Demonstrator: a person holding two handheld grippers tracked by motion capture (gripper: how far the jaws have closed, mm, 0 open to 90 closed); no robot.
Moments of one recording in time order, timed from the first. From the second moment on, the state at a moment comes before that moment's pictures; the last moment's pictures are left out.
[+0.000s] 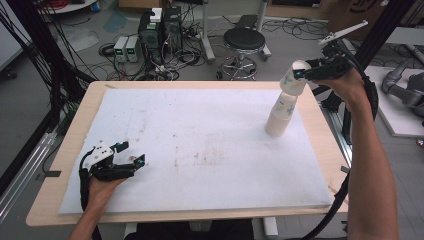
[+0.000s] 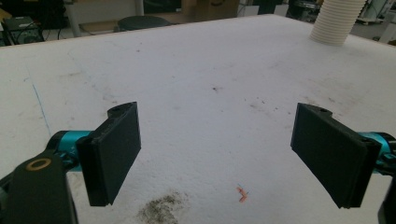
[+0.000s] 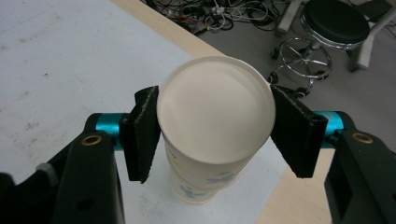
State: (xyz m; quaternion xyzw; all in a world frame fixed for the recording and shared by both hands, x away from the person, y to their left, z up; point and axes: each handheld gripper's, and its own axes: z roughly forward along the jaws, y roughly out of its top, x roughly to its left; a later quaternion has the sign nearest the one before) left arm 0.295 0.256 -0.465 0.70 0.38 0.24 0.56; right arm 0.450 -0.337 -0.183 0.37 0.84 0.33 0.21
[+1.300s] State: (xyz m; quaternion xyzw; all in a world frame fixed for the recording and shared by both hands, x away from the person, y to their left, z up) left arm 0.296 0.257 -0.465 0.69 0.38 0.23 0.56; right arm 0.339 -0.237 -0.255 0.22 0.82 0.50 0.16
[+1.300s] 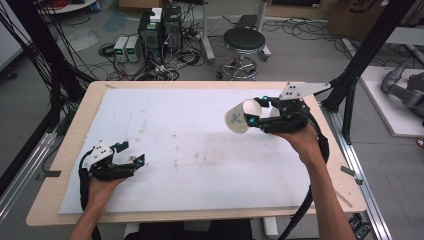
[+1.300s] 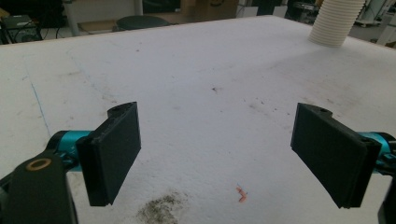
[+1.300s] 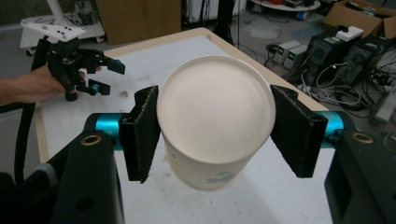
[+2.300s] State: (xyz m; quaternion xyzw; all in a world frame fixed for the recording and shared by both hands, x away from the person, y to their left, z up) left arm 0.296 0.257 -0.465 0.69 0.39 0.23 0.56; right arm 0.324 -0.201 -0.336 0.18 0.80 0.56 0.11
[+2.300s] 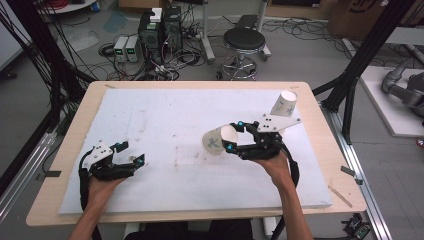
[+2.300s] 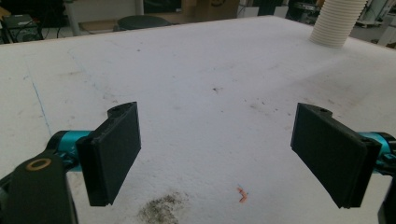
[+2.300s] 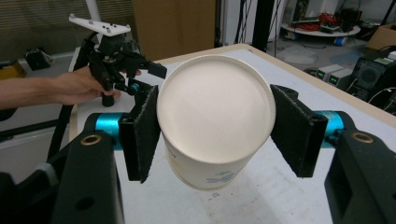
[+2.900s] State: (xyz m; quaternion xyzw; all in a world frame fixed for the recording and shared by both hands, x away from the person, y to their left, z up) left arm 0.295 0.256 -0.465 0.70 0.38 0.24 0.56; right arm 0.331 -0.195 -0.343 0.17 0.80 0.56 0.10
